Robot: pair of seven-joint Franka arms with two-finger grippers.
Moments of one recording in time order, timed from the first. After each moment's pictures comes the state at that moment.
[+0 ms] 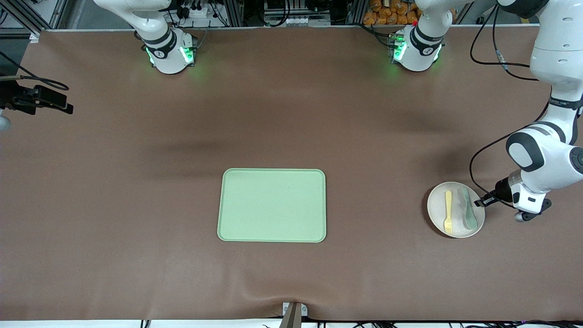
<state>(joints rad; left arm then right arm) 0.26 0.62 -0.04 -1.85 -0.23 2.51 -0.07 -0.02 0.02 -0.06 -1.53 0.05 1.37 -0.06</state>
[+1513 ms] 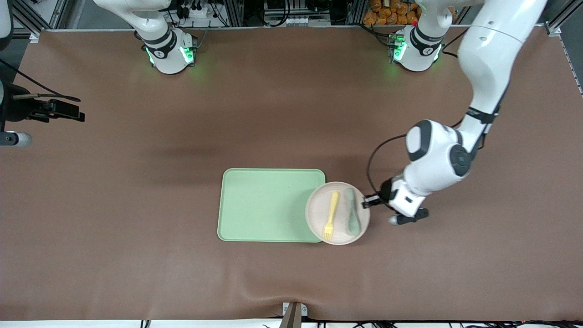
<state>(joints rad) -0.06 0.61 -0.39 -1.70 -0.24 2.51 -0.47 -0.02 0.10 -0.06 -1.53 0.06 1.36 -0.06</state>
